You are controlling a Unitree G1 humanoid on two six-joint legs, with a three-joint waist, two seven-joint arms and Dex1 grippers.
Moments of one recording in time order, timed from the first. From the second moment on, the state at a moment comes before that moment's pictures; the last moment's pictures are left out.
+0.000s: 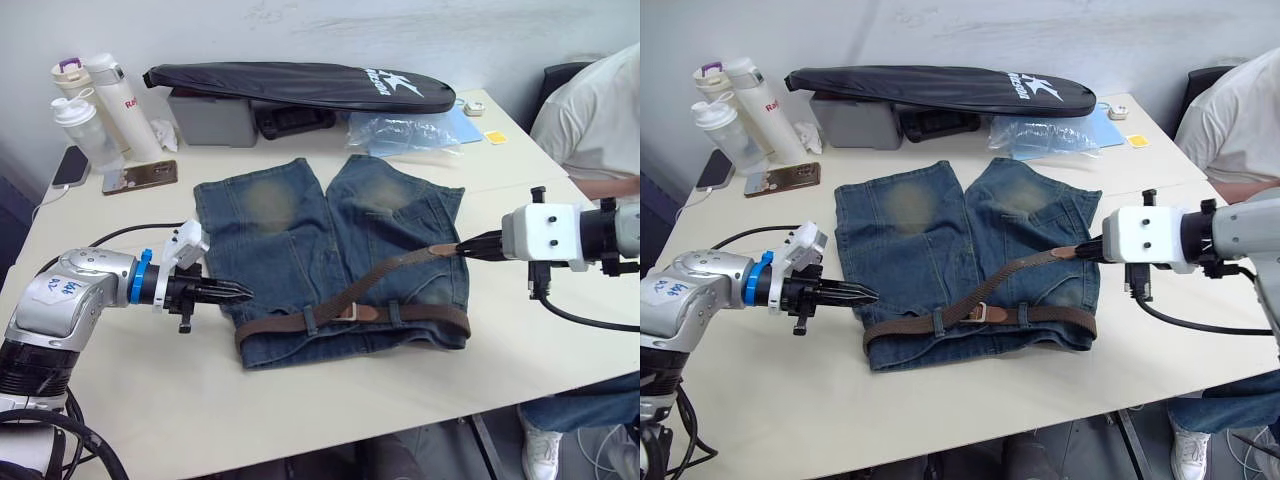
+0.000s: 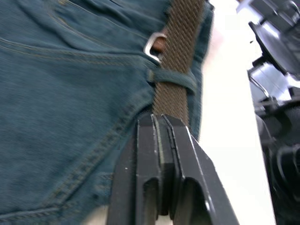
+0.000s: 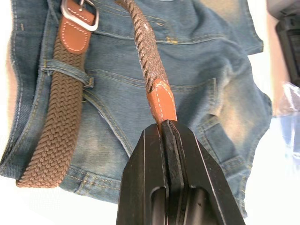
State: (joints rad) left arm -0.44 0.95 -0.06 -0.07 -0.53 0.77 -1.25; right arm -0.49 -1.18 -0.06 -0.22 0.23 0.16 1.31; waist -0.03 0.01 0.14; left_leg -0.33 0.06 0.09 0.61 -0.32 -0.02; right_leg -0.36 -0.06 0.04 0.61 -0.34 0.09
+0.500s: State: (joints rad) left arm -0.34 0.89 -0.23 -0.10 -0.37 0.65 -1.22; right arm -0.44 -1.21 -0.13 -0.25 0.27 0.20 1.33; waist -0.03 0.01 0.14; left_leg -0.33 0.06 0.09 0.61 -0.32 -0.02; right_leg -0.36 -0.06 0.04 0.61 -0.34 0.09
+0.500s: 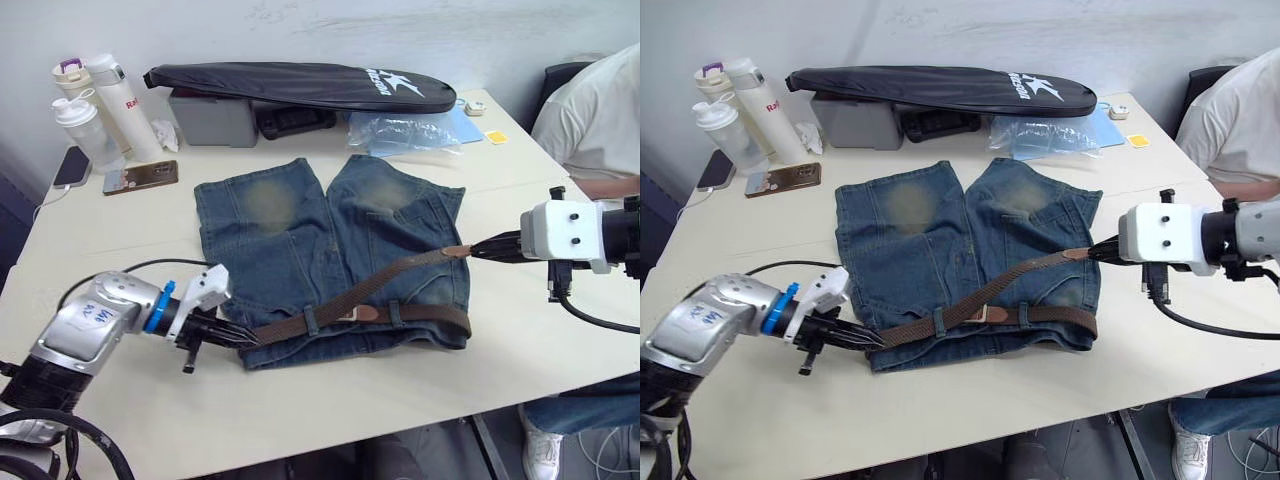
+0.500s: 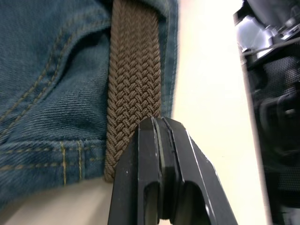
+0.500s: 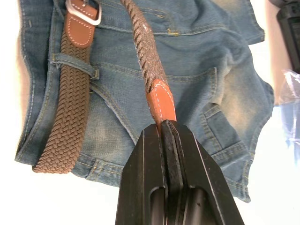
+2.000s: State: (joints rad) left arm -0.65 0.42 -0.28 -0.30 -0.26 0.60 -0.69; right arm -0.69 -1.14 0.06 -0.35 0.32 0.48 1.28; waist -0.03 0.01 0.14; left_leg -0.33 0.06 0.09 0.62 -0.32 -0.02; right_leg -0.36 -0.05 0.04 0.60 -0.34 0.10
